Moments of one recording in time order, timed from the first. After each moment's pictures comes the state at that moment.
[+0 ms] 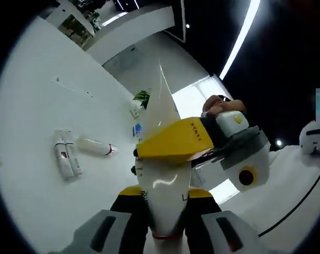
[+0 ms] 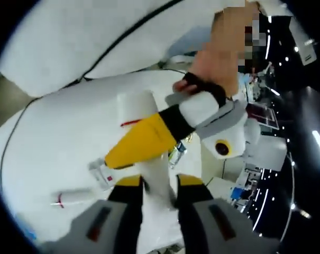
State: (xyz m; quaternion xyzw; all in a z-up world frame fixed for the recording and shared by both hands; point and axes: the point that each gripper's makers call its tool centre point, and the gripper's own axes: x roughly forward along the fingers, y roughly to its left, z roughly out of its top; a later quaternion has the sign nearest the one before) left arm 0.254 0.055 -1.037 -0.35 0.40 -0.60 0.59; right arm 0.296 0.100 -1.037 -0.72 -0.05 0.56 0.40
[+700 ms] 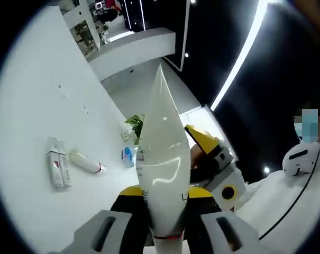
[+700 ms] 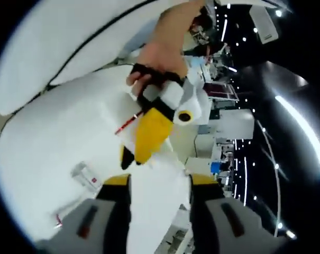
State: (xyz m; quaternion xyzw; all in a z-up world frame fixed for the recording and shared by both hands) left arm 0.278 0.061 -1.014 -0.45 0.34 -0.58 0.59; right arm 0.301 0.077 -1.004 -0.67 -0.07 0.47 0.58
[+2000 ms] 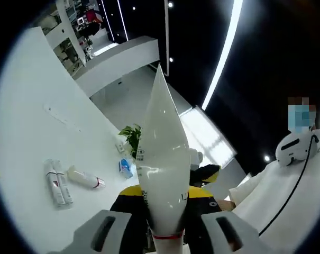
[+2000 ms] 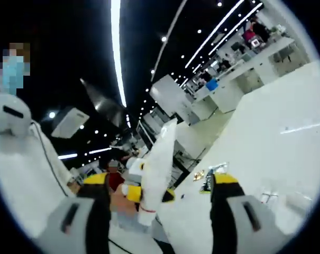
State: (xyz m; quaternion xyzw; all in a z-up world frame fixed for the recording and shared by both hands) left arm 0.269 0.064 -0.997 -0.40 0.29 -0.62 0.61; right arm 0.306 0.061 -0.958 0.34 0.19 0.48 0.79
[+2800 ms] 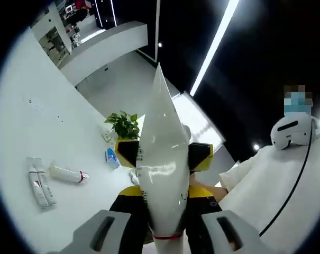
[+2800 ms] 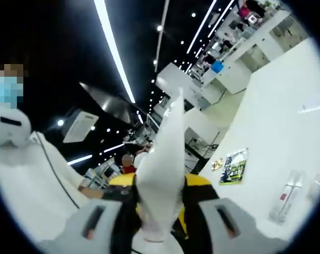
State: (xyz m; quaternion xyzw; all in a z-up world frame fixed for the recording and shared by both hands) left arm 0.253 0.036 -0.981 -0.39 0.29 -0.66 0.57; right arm 0.310 0.094 -0.958 0.33 0.24 0.52 0.75
